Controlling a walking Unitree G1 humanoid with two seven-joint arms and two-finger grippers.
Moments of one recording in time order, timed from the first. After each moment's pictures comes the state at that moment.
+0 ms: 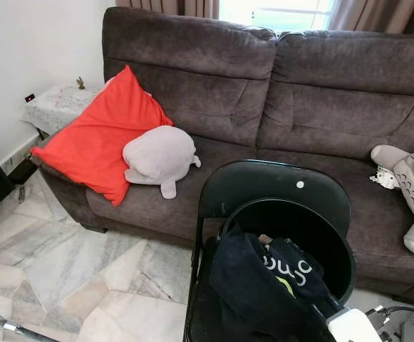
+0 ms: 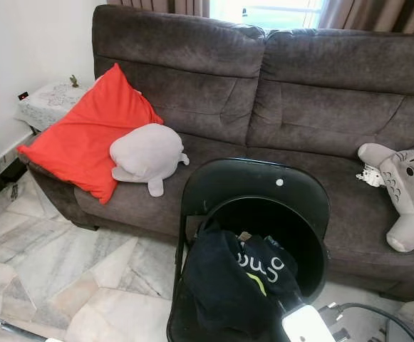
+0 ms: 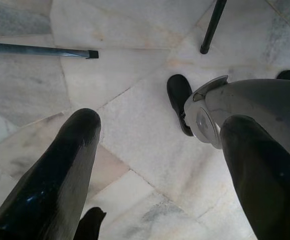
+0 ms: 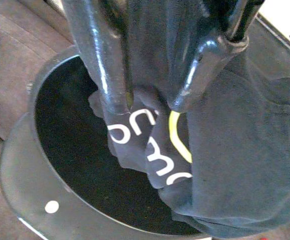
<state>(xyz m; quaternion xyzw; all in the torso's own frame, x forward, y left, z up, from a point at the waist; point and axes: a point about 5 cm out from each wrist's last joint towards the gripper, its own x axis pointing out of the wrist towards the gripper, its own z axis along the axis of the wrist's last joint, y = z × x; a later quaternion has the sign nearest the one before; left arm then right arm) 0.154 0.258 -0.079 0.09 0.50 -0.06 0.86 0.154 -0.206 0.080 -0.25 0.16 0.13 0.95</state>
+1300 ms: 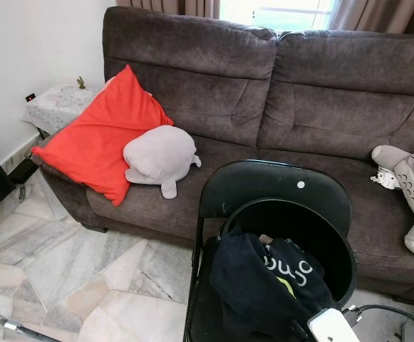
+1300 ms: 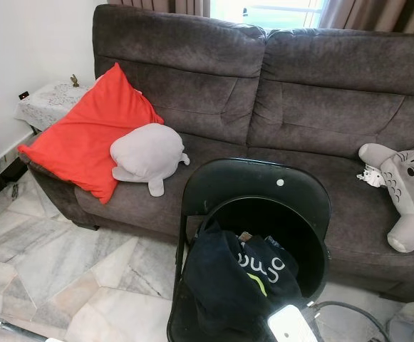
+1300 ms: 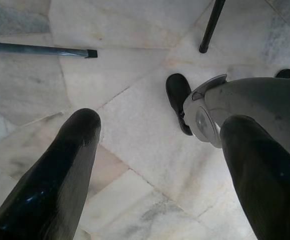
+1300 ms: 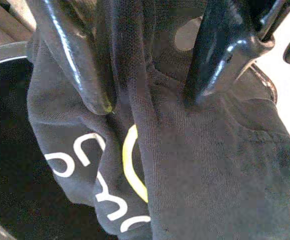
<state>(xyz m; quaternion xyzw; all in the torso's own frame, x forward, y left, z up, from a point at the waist) 0.154 0.258 -0.079 0.09 0.50 -0.07 0.86 0.165 -0.199 0.047 -0.22 0.22 0.17 0.93</state>
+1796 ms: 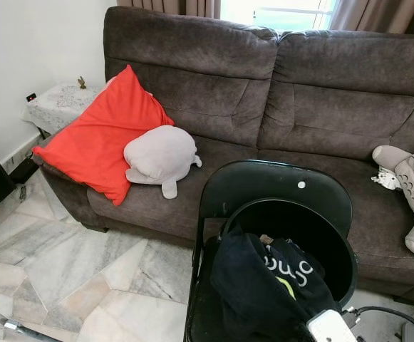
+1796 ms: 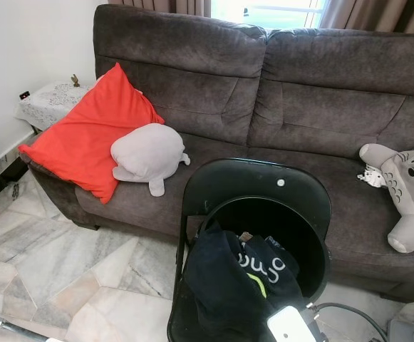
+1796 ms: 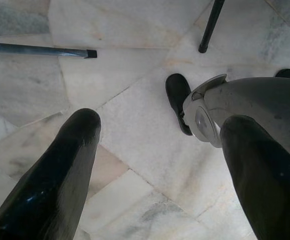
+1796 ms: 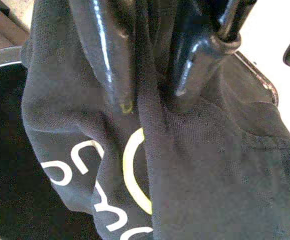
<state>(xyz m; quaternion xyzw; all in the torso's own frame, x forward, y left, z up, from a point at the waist) 0.154 0.258 -0.079 0.09 0.50 -0.07 0.86 0.166 -0.199 0.044 -0.22 0.23 0.16 0.94</state>
